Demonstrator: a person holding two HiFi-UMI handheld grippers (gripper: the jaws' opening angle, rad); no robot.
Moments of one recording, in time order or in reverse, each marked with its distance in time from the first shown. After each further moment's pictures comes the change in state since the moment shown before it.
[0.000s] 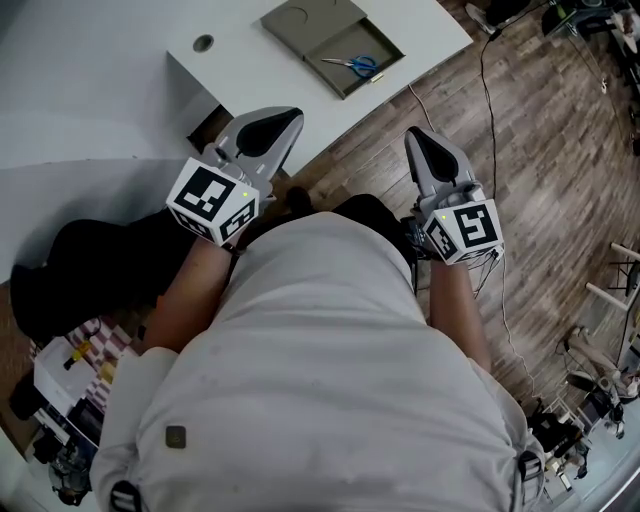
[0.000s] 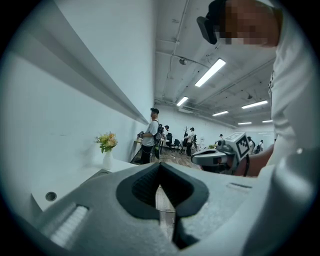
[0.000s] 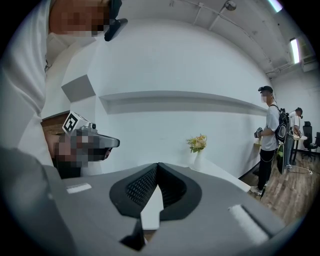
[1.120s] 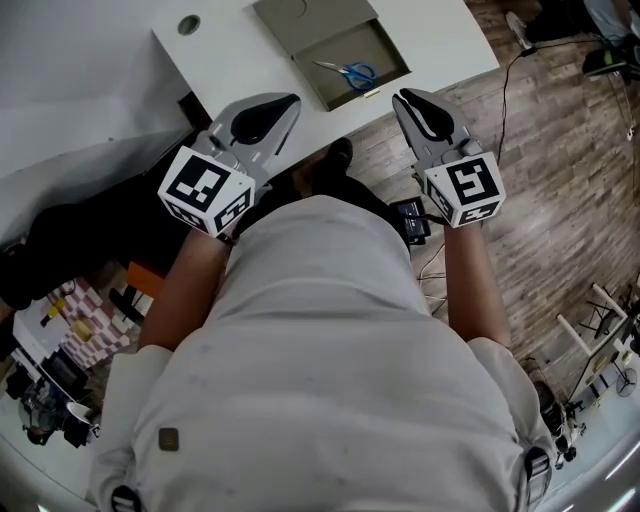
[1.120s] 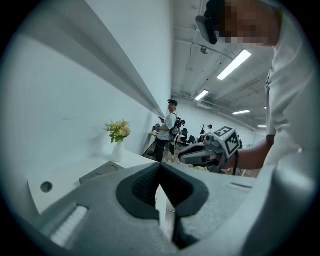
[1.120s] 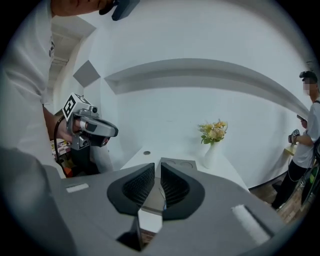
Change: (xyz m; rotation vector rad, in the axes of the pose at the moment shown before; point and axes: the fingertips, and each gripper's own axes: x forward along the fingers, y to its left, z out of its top) left arm 0.123 0.069 -0.019 -0.117 0.075 0.173; right arm 0.135 -0.126 -0.029 -0.151 0.208 0.298
